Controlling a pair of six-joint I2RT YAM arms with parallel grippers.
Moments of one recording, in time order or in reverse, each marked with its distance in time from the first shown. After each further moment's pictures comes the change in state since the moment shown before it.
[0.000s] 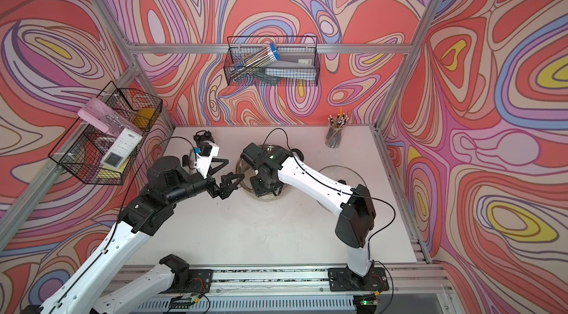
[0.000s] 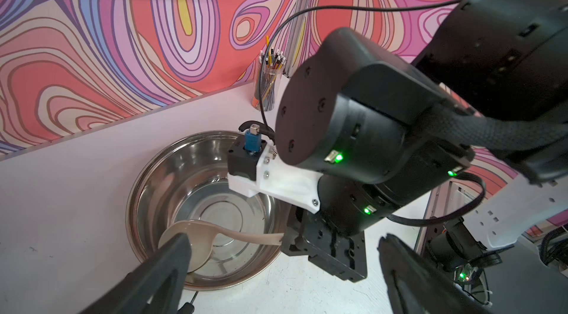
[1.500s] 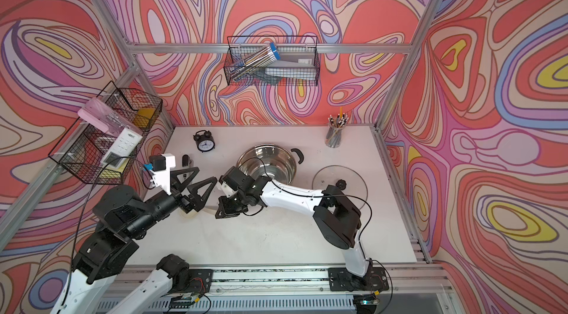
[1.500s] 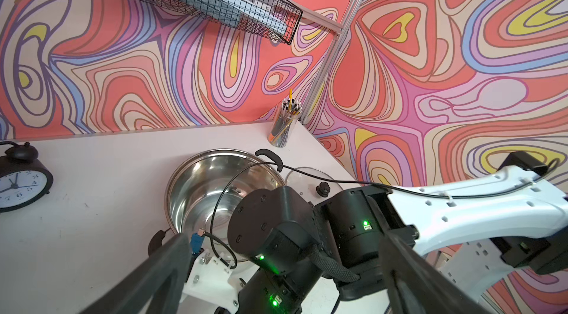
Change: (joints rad) left arm 0.000 -0.301 0.010 -0.137 -0.182 -0.222; right arm 0.145 0.128 -0.246 0.773 -0.532 0.268
